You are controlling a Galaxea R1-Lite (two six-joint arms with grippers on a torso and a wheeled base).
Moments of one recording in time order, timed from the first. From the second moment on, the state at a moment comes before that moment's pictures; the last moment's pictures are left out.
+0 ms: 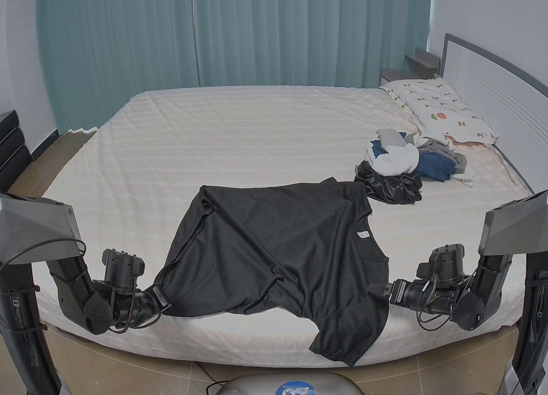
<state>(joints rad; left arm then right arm) -0.16 2.18 -0.42 -0.88 0.00 -0.77 0.24 2.29 -0.41 -1.20 0.20 0.57</state>
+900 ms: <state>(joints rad) -0.14 2.14 -0.41 -0.86 0.03 -0.74 0.07 2.25 -0.41 -1.13 0.23 0.47</state>
